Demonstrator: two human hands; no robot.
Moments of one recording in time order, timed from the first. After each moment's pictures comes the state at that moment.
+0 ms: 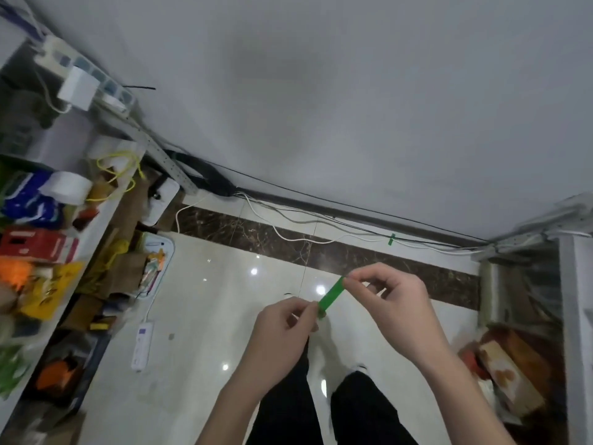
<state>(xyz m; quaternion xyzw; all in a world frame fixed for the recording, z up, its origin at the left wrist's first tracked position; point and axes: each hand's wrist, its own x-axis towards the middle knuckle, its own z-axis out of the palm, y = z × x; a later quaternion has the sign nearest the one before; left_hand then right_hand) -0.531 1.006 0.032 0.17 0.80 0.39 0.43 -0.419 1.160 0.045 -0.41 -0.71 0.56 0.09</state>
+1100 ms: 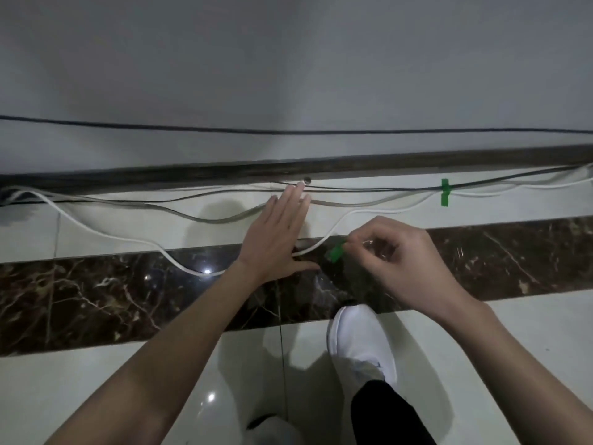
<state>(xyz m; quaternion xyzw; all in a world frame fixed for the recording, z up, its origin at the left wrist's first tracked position) -0.768 1.299 -0.771 0.74 0.67 -0.02 0.10 -0.558 1.358 -0.637 -0.43 -0.80 0.40 0.11</state>
